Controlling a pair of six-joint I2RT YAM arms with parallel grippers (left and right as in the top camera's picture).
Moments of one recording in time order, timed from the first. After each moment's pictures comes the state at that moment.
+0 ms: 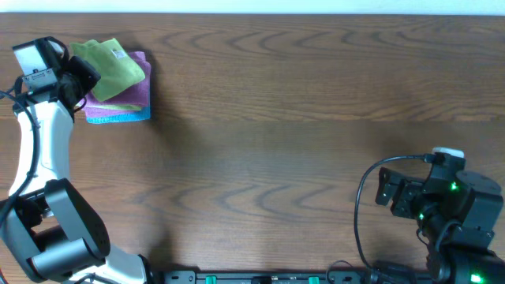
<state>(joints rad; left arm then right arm) 0.37 1.74 1.34 -0.40 0.18 -0.46 -0.18 0.62 0.86 -1.01 -0.11 0.10</state>
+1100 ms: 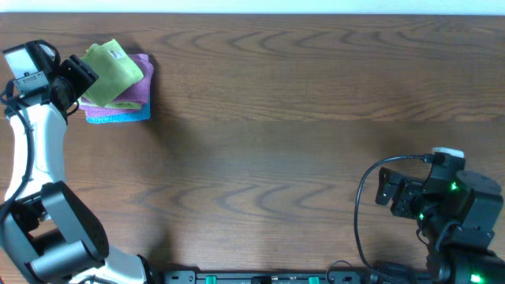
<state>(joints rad) 0.40 1.72 1.34 -0.43 0.19 -0.43 -0.18 0.62 0.86 -1.01 -0.11 0.10</state>
